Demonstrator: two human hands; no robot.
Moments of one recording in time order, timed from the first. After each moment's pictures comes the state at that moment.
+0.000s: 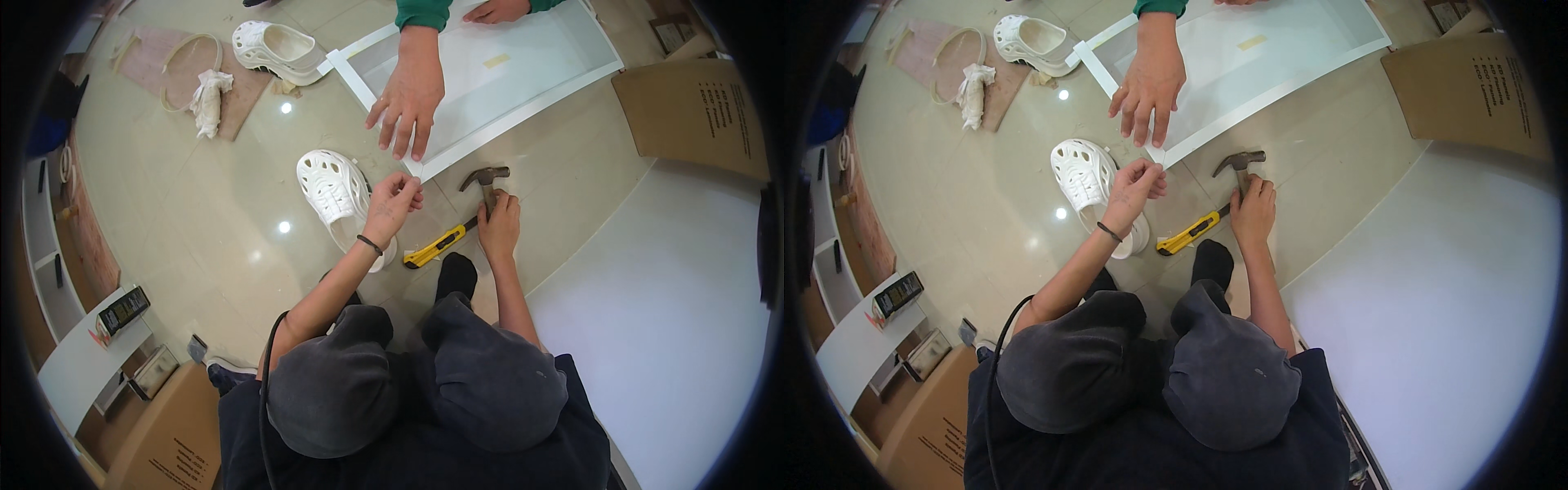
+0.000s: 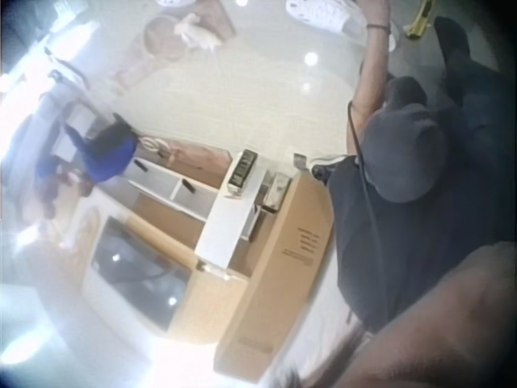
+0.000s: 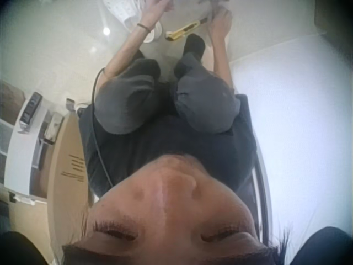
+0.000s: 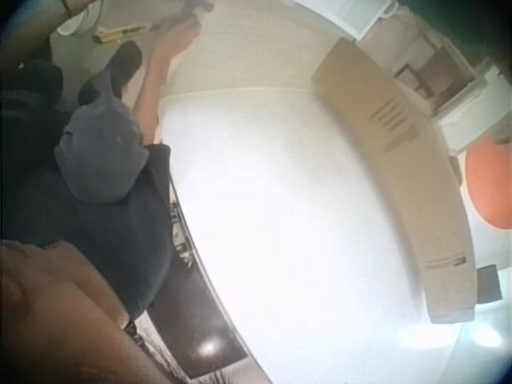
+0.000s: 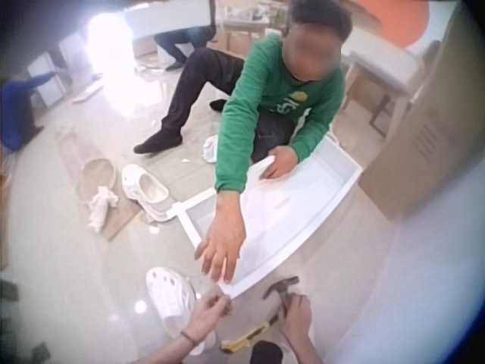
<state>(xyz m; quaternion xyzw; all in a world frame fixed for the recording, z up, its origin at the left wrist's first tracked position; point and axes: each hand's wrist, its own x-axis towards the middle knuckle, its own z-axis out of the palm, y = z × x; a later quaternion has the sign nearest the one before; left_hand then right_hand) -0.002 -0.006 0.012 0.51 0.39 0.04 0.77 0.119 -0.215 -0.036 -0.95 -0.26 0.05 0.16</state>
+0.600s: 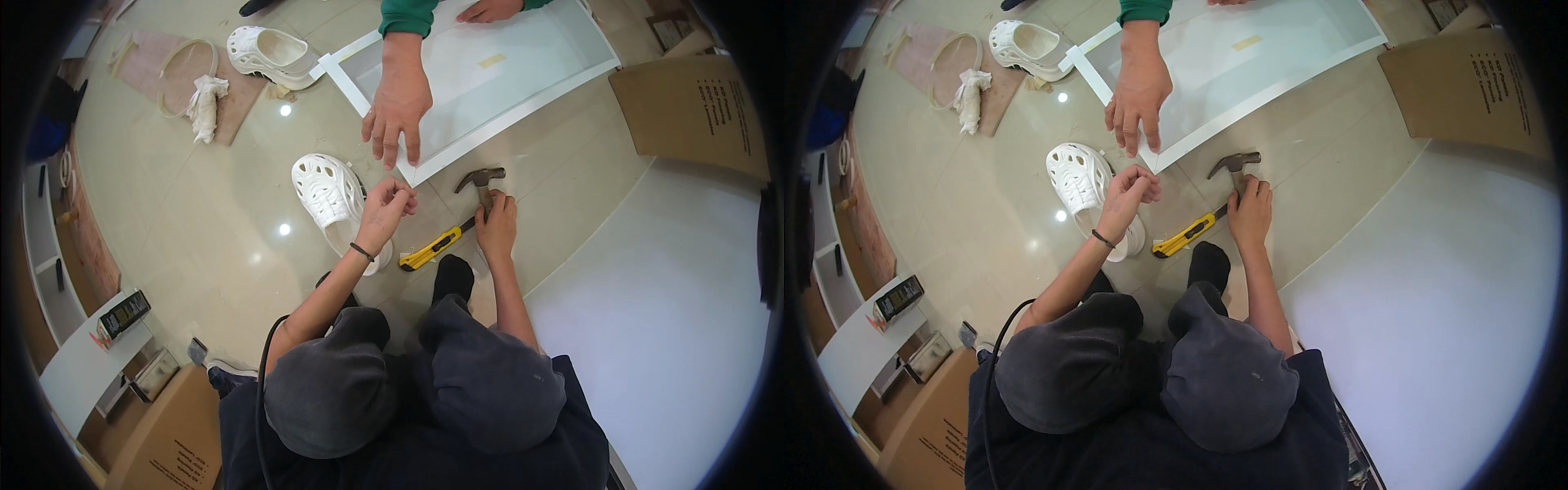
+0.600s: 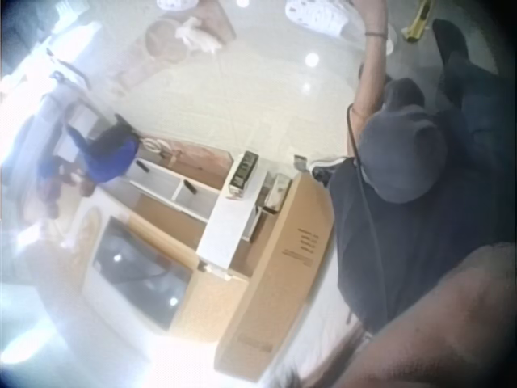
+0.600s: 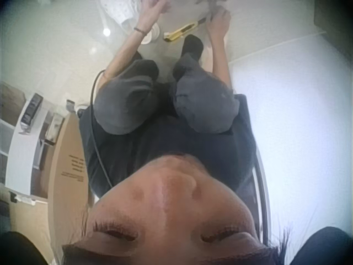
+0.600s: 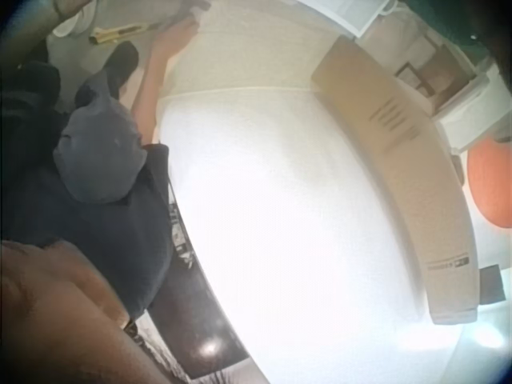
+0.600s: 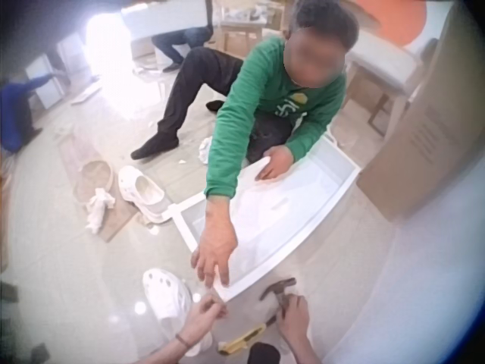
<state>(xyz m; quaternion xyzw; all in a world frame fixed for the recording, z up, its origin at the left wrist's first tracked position) -0.010 -0.007 0.008 0.53 0.36 0.04 0.77 0.125 -0.218 -0.040 -0.95 -0.25 0.07 0.19</state>
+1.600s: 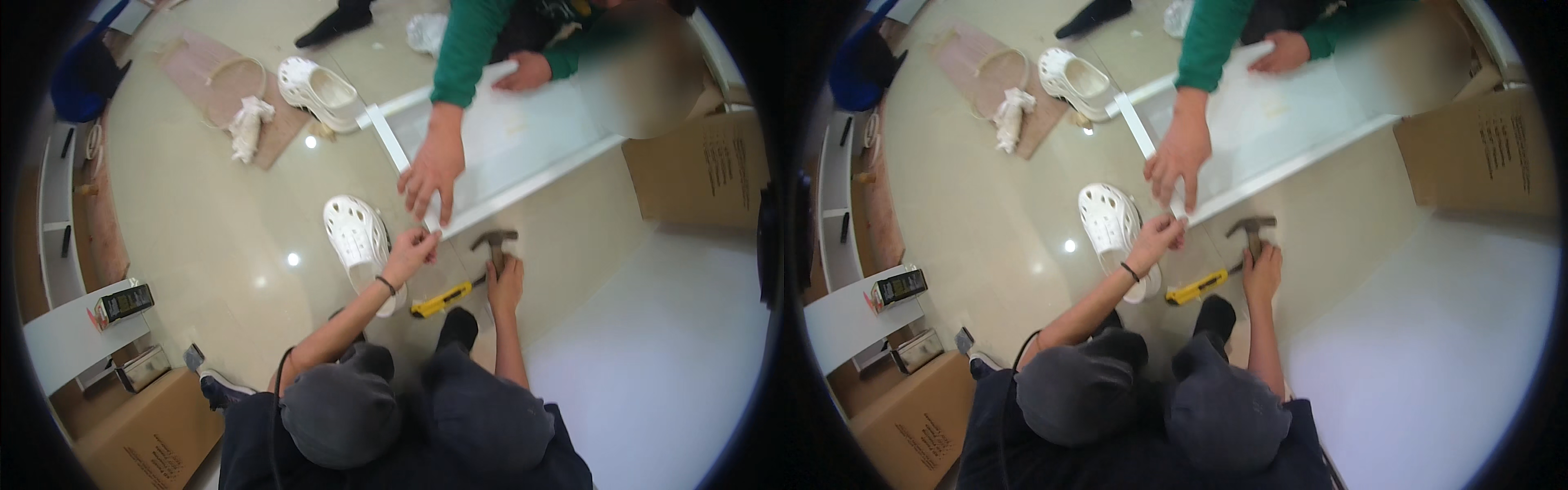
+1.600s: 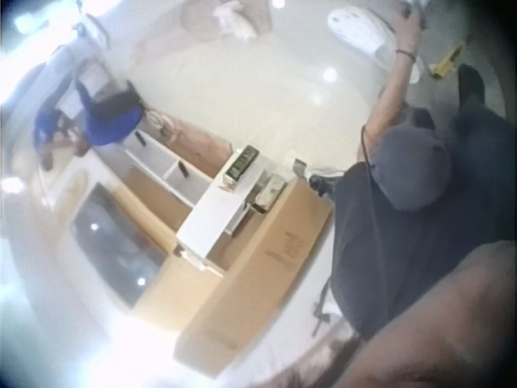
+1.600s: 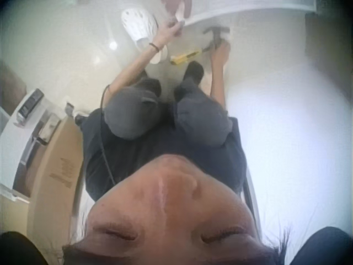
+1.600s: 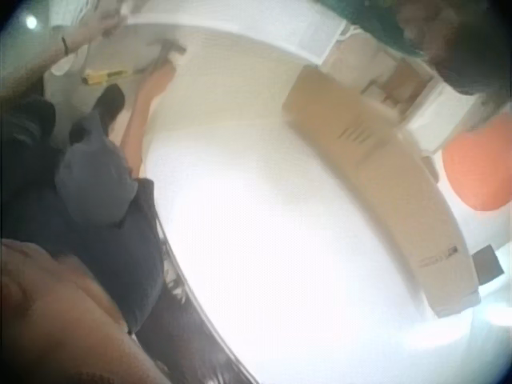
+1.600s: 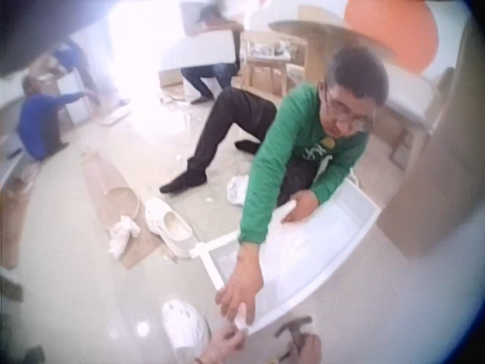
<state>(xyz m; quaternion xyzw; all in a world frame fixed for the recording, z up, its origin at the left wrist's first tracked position) -0.001 -0.003 -0.010 0.51 0.36 0.02 0.78 0.124 -0.226 -0.048 -0.95 -0.24 0.09 0.20</state>
